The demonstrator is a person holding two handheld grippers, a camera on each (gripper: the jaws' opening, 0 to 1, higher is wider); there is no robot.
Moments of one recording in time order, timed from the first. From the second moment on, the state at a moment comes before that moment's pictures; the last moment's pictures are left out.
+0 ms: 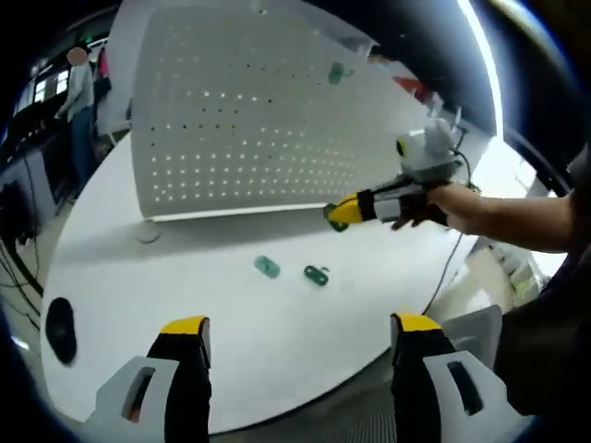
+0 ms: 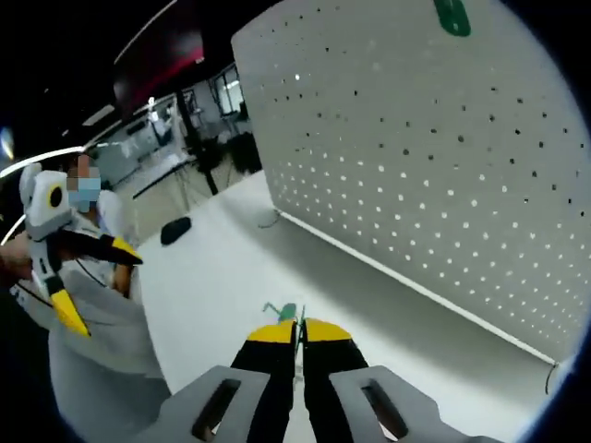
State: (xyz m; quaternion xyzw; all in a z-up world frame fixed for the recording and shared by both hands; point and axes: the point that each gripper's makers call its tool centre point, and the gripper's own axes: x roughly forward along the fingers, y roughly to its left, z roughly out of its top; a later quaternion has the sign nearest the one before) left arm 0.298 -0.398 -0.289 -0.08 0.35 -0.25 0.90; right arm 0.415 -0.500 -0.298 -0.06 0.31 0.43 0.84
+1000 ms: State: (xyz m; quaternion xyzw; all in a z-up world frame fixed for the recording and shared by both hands) left arm 0.330 -0.427 -0.267 -0.10 0.32 -0.25 0.91; right arm 0.336 -0.426 -0.230 0.12 0.26 0.47 0.84
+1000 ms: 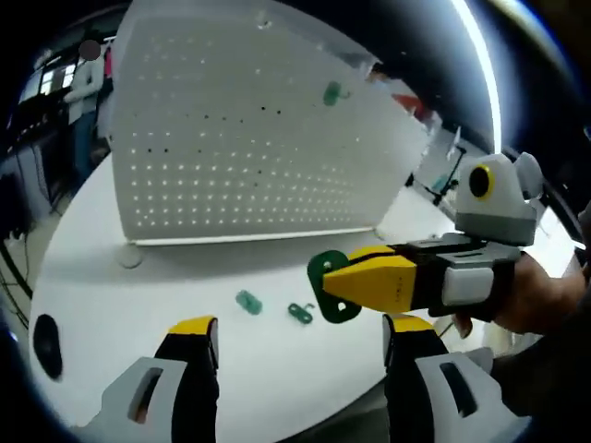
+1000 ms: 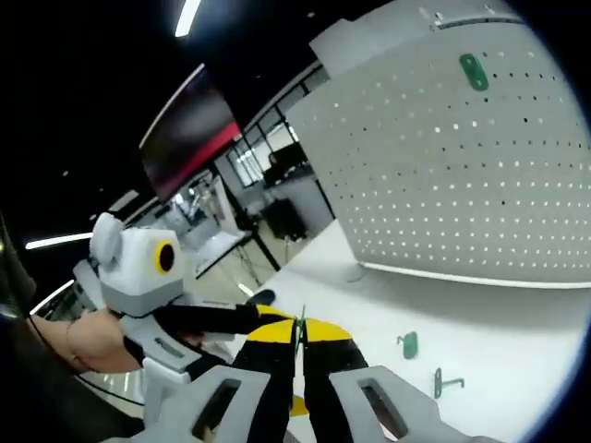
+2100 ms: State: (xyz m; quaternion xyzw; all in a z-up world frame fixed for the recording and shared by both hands) left arm 0.327 -0.421 -0.254 -0.01 0.29 -0.27 0.92; right arm 0.320 -0.399 -0.218 0.11 0.26 0.53 0.80
